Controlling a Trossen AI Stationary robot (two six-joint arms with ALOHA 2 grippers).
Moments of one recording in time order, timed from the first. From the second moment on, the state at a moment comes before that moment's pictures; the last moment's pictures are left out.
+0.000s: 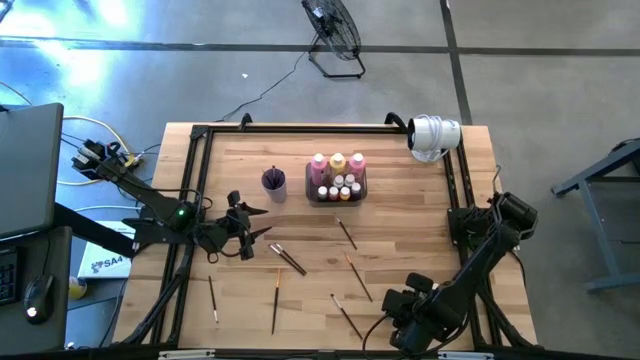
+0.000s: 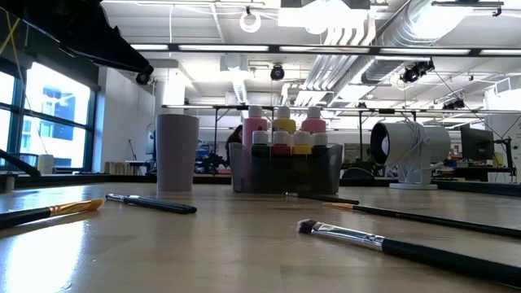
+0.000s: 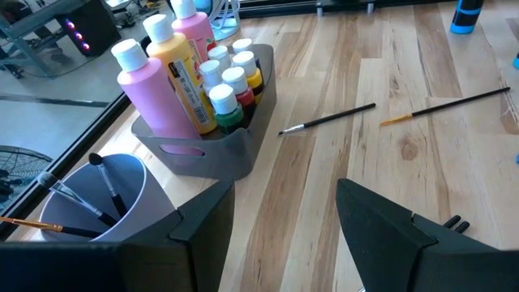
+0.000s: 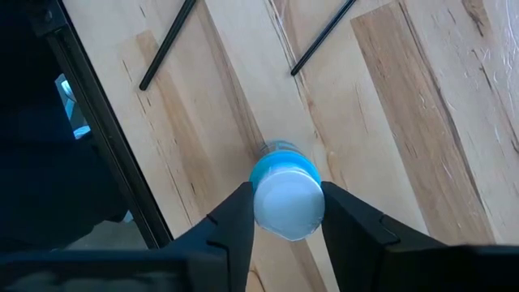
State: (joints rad) left arm -0.54 0.93 0.54 -0.18 -0.82 -0.29; right arm 0.87 1.84 1.44 -1.02 0.21 1.28
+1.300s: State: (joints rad) left arm -0.54 0.93 0.54 -0.18 -0.82 -0.29; right arm 0.77 1.78 1.44 -1.04 0.20 1.23
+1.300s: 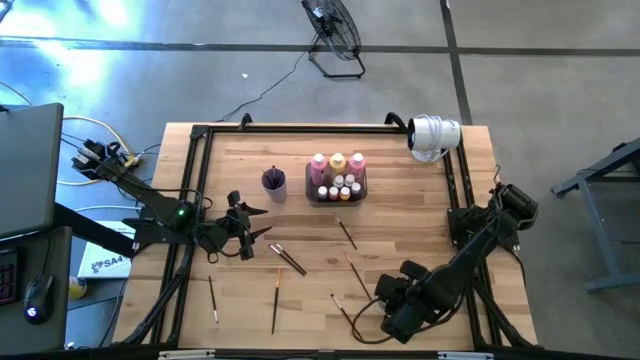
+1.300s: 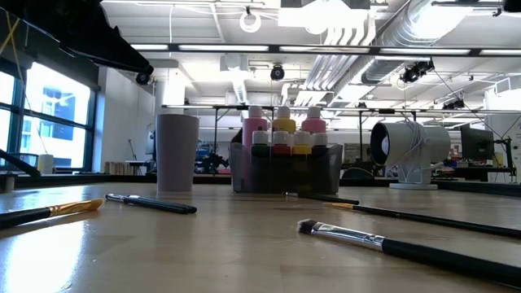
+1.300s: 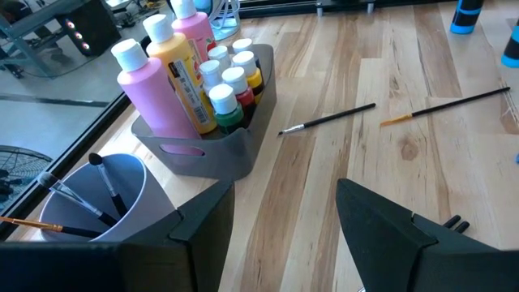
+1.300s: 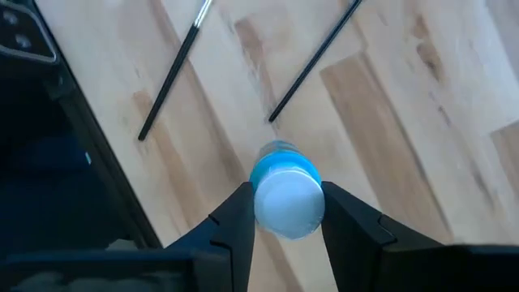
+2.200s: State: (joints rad) left arm -0.54 0.93 0.54 -0.18 -0.82 -0.29; right arm 0.43 1.64 1.44 -0.89 0.31 0.85
